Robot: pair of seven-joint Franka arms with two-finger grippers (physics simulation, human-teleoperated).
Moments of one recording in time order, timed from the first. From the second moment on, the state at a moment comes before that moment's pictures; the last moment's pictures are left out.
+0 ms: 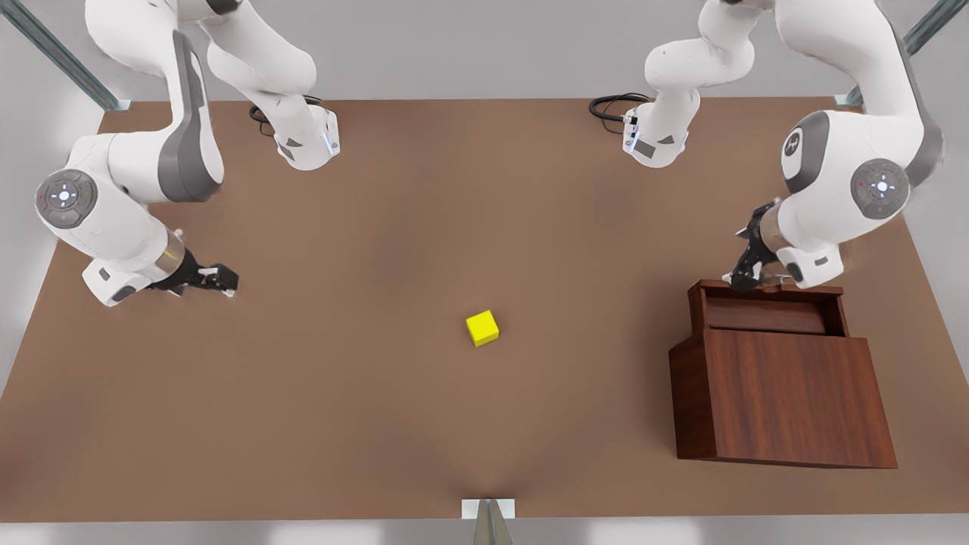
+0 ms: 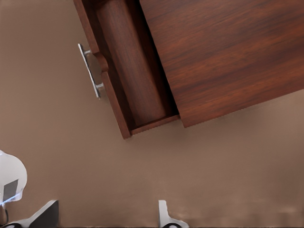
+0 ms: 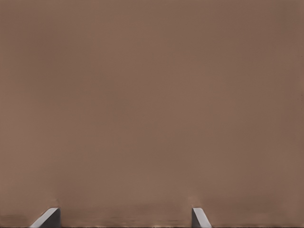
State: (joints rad) left arm 0.08 0.20 -0.39 -1.45 0.01 1.48 -1.08; right arm -0.18 0.12 0.26 -1.59 -0.08 1.69 0.10
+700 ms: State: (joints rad) left arm -0.38 0.86 -0.50 -1.30 0.45 2.10 0.23; right arm -0.05 0.13 0.12 -1.60 -0.04 1.72 0.07
